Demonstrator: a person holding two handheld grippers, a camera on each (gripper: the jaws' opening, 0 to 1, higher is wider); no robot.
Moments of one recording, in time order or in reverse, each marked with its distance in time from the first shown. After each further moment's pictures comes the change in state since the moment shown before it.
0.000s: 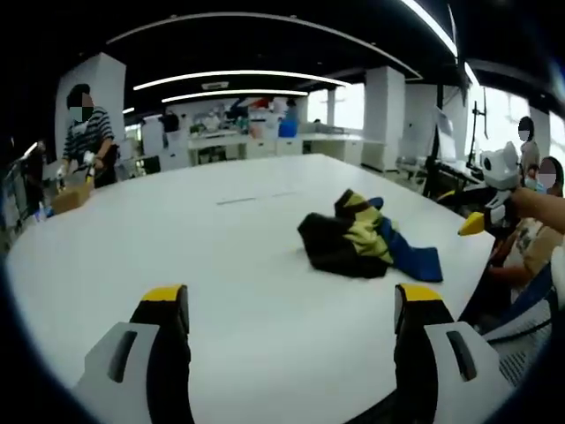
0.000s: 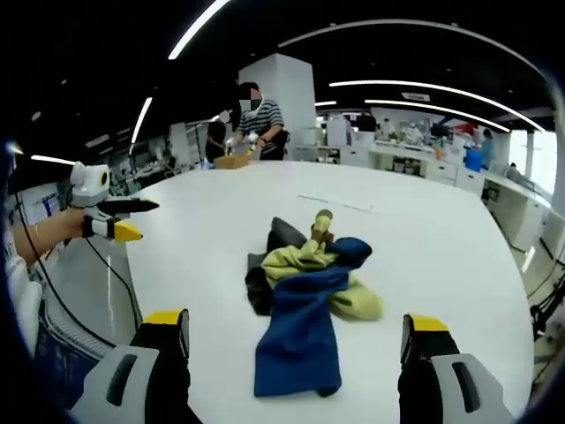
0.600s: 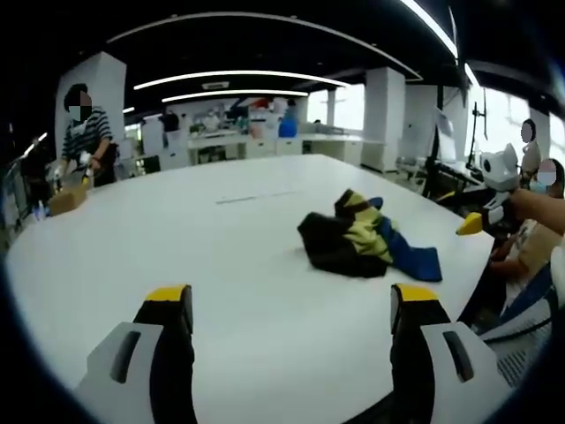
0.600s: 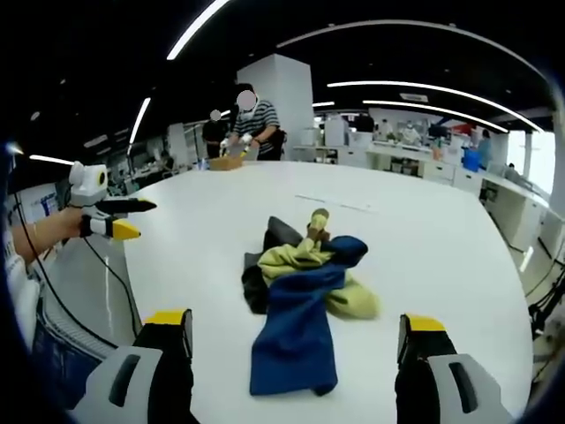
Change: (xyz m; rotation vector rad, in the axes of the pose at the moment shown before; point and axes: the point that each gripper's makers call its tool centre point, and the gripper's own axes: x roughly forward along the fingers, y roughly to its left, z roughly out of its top) left arm -0.001 0.004 -0.002 -0.006 -0.002 -0.001; right arm 0.000 -0.003 -0.002 0.001 -0.003 -0.012
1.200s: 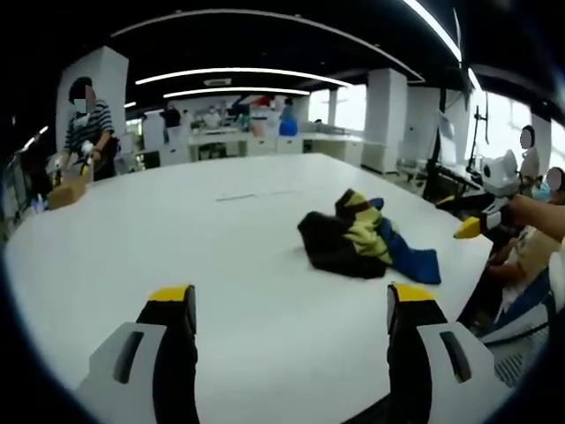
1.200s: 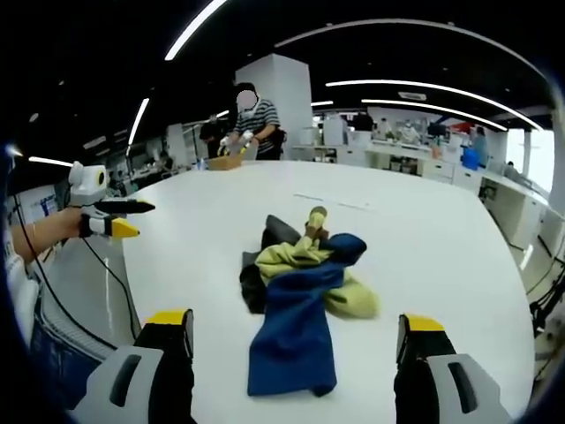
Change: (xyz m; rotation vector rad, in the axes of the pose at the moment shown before) left arm 0.001 0.002 0.000 -0.037 0.002 -0.008; right arm 0.004 -0.002 -0.002 0.009 0.002 0.000
